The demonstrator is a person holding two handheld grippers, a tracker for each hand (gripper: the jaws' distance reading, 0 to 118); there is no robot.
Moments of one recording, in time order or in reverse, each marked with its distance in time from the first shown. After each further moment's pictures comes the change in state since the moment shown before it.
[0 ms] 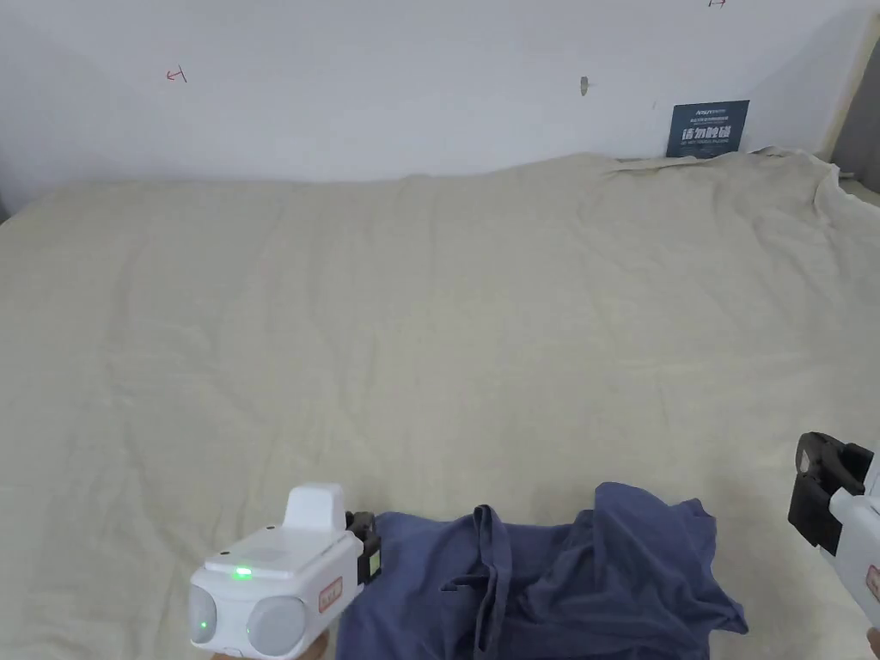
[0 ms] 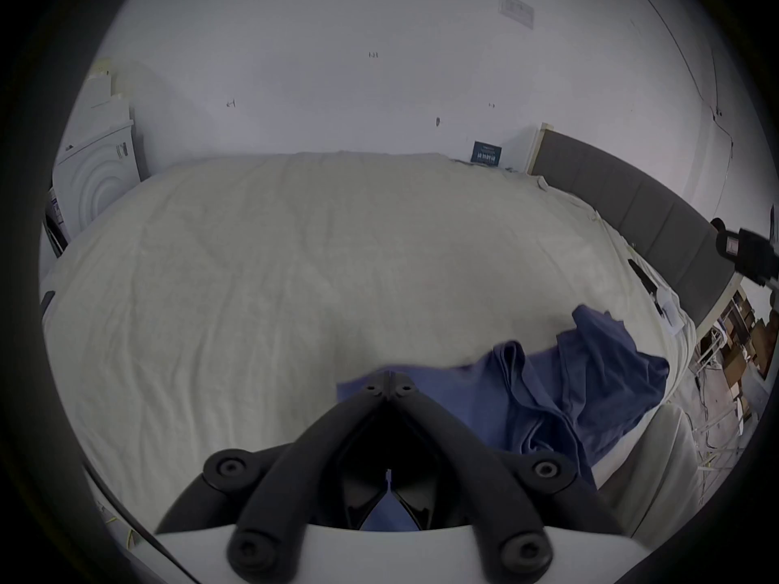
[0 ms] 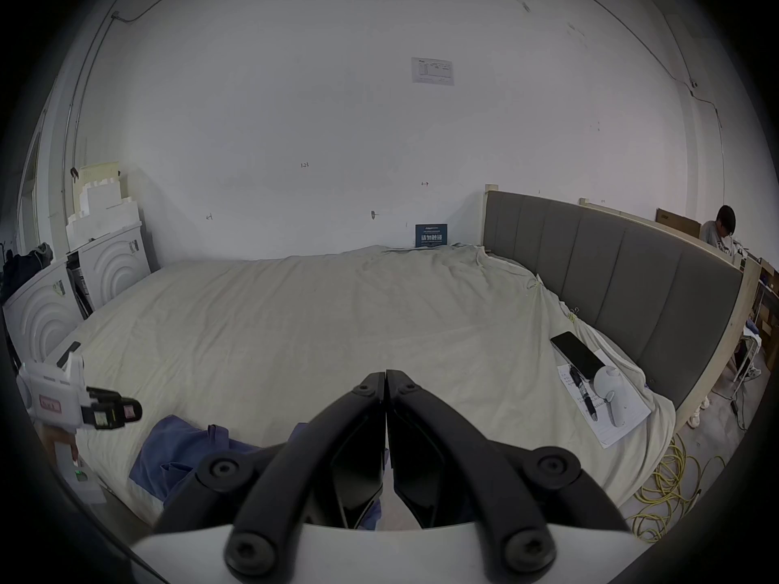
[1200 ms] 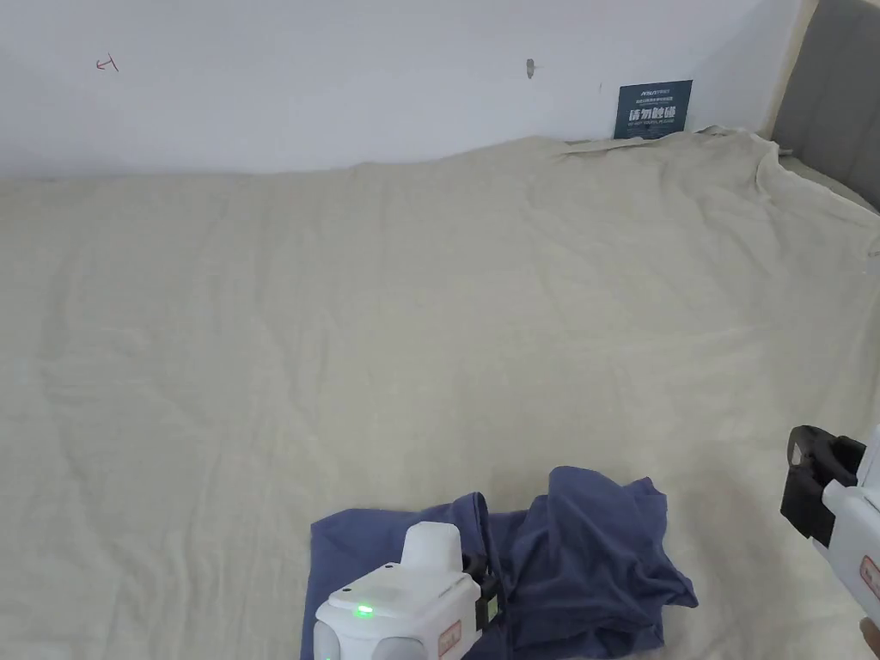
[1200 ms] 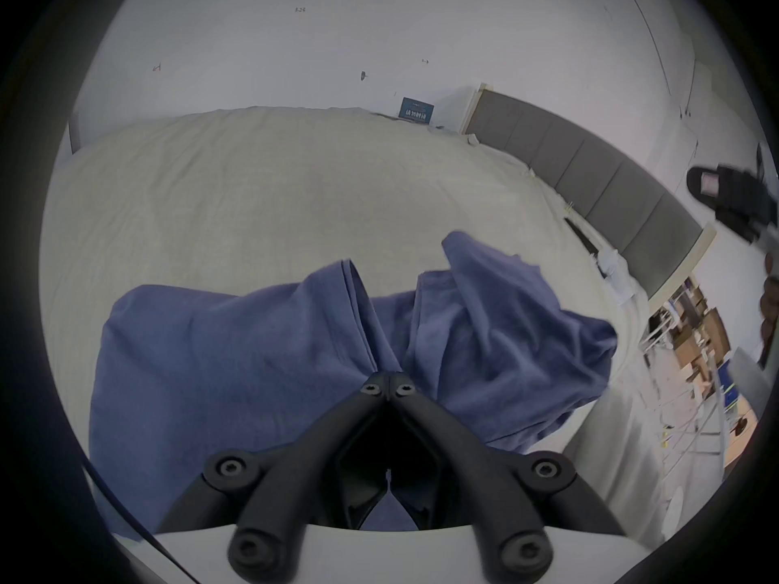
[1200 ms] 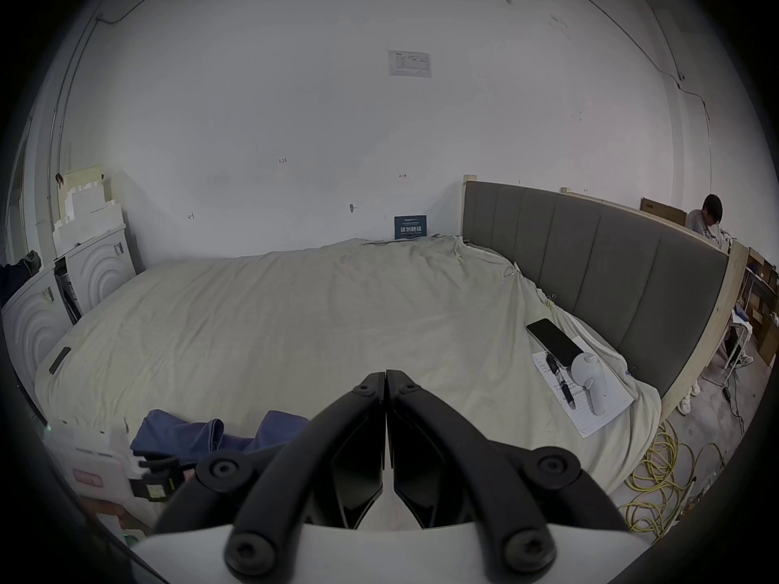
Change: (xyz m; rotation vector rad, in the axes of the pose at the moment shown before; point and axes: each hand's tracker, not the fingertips) left arm 0.110 -0.027 -0.031 -0.093 -0.259 0.028; right arm 0.032 -0.008 0.006 -0.025 -0.051 -0.027
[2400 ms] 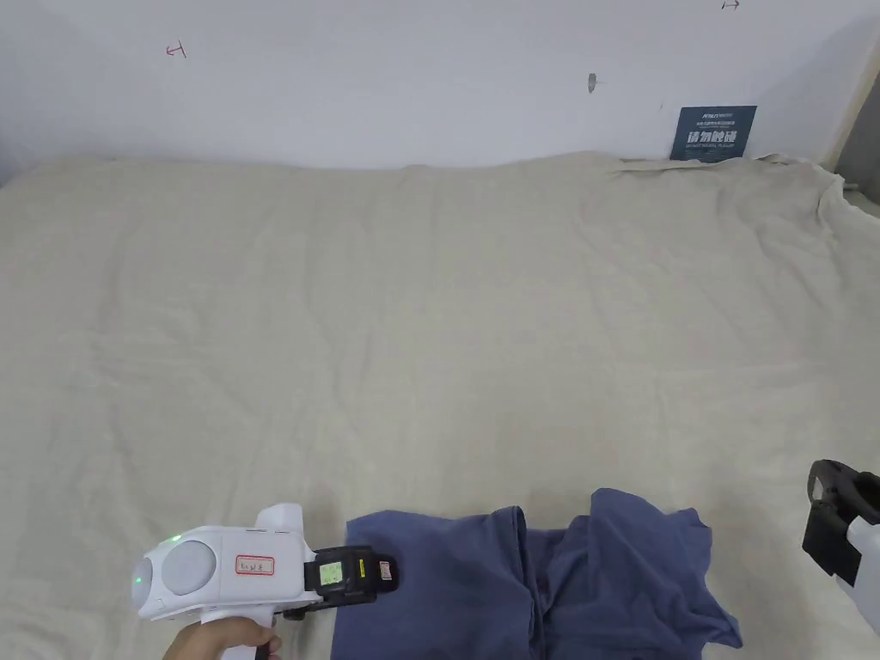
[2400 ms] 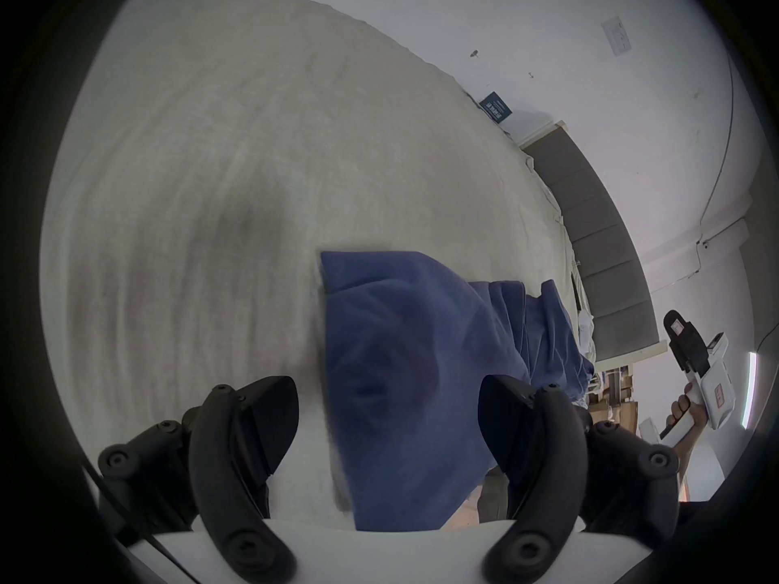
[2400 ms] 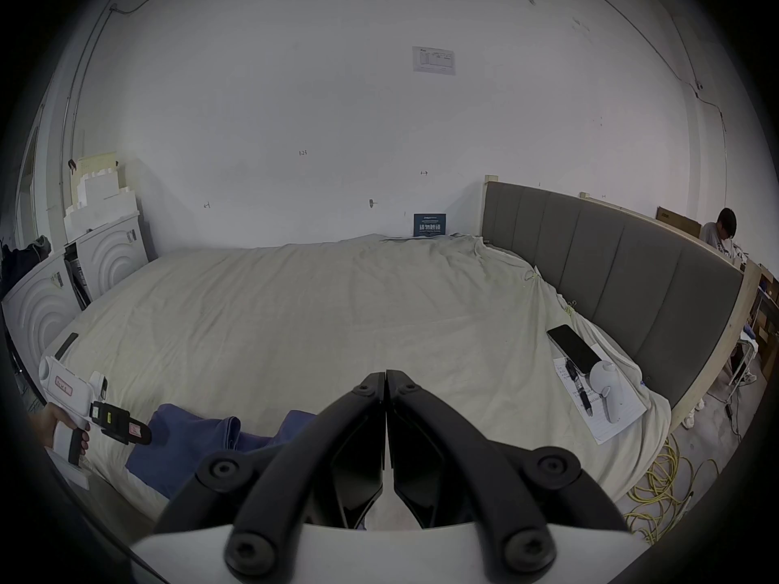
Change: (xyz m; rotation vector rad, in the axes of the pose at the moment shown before) left arm -0.203 0.025 0.023 -0.226 -0.123 0.397; right arm -0.029 0.007 -0.007 -0.020 0.046 0.044
